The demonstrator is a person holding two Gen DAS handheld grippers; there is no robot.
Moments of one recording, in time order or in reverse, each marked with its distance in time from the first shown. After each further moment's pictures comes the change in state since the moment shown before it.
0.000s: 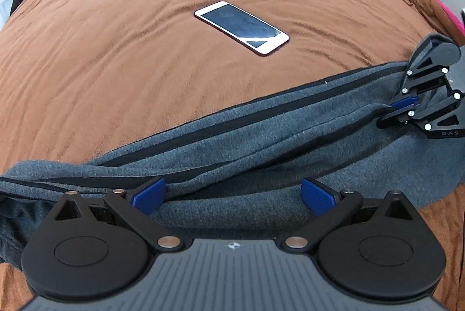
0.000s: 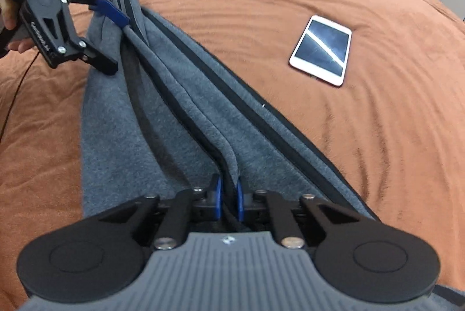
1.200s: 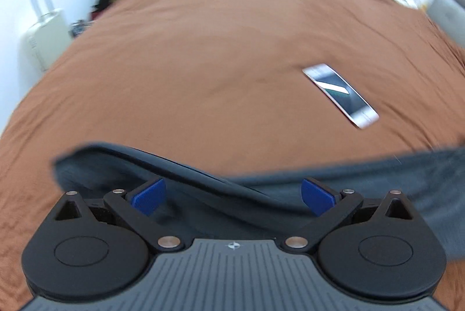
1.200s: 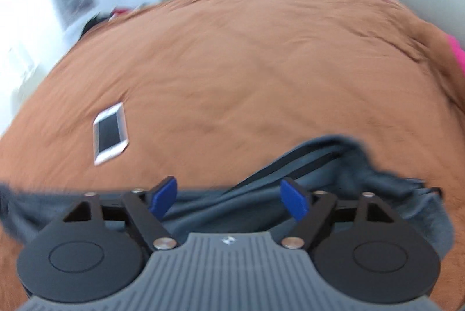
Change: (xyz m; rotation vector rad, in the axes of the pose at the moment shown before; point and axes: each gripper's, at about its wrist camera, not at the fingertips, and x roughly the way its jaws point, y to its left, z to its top) left arm -0.071 0.052 0.003 -0.229 -0.131 0.223; right arm -0.158 -0.075 -0.085 0.817 -0.232 -0.463
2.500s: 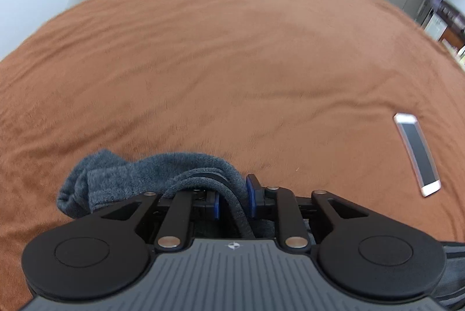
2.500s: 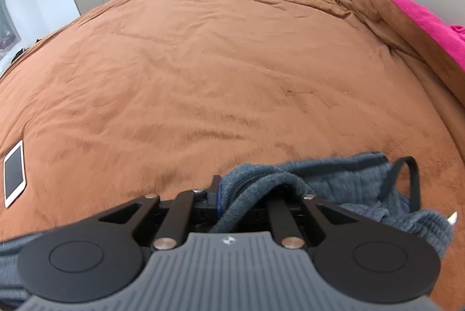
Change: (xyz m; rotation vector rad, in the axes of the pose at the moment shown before) left arm 0.076 0.099 -0.006 -0.429 0.044 0.103; right arm 0.078 -0.120 -0.007 0.279 -0.025 -0.255
